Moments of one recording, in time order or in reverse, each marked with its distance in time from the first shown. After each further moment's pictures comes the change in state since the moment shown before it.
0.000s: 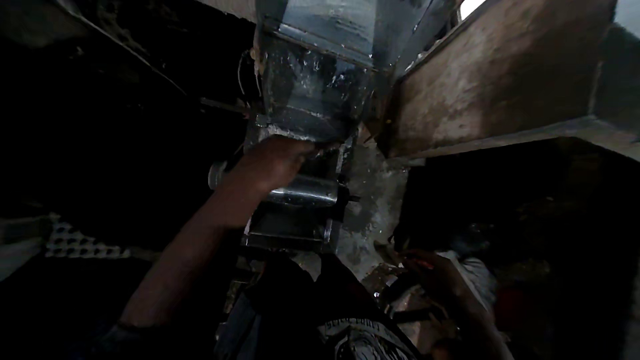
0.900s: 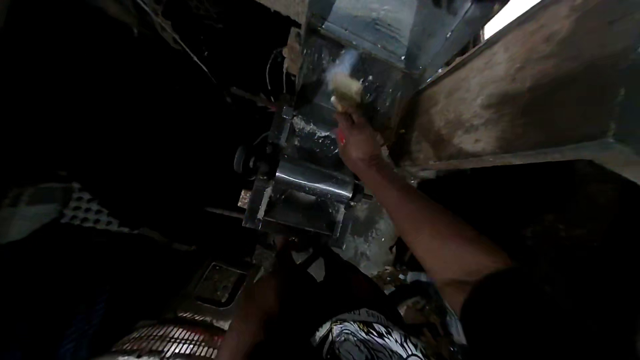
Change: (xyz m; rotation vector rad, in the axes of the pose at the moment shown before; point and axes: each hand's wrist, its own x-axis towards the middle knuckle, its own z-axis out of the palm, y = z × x) left_hand -0.226 0.052 0.136 -0.337 -0.160 -0.251; right_hand 0.243 -0.221 0.039 -0.390 0.318 -0.531
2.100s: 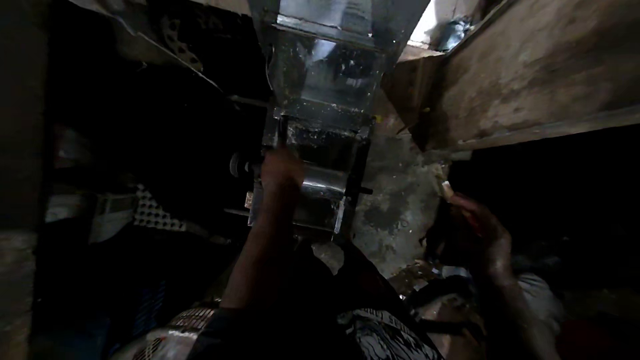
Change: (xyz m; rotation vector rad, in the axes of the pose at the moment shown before) left_hand 0.201 0.091 -0.098 0.139 0.365 -0.574; right_hand -0.271 0.156 -0.065 0.475 0.199 0.397
